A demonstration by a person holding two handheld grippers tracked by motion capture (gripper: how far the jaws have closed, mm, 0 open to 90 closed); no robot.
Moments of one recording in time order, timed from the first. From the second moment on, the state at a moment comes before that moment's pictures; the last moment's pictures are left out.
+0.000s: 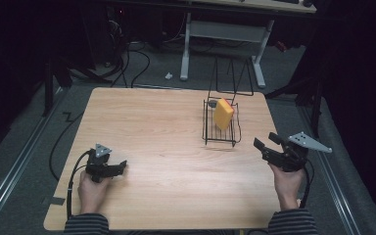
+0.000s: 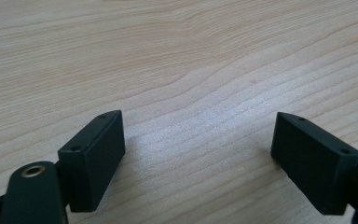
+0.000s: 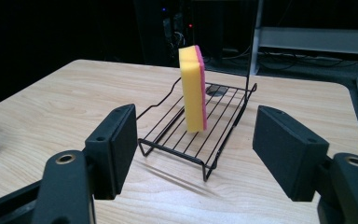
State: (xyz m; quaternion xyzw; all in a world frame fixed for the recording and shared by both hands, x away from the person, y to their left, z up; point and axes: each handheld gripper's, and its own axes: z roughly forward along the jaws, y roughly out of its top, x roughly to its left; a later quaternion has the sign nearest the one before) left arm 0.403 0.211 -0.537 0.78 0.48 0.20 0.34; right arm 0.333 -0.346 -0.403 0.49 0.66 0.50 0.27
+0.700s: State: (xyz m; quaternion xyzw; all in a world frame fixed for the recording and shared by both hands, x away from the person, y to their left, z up) left arm 0.403 0.210 -0.537 0.78 0.48 0.20 0.34; right arm 0.322 -0.357 -0.436 0.50 0.65 0.50 0.27
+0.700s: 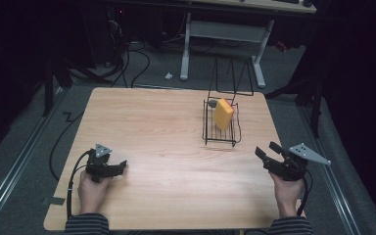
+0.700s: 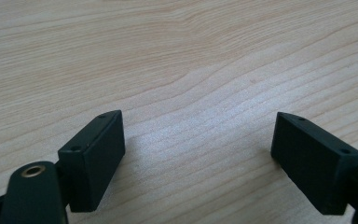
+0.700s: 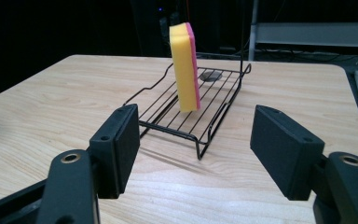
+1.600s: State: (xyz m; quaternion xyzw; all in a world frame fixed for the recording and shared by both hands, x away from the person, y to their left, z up) left arm 0.403 0.210 -0.537 0.78 0.48 0.20 0.34; right arm 0.353 -0.345 -0.480 0.52 0.67 0.48 0.24
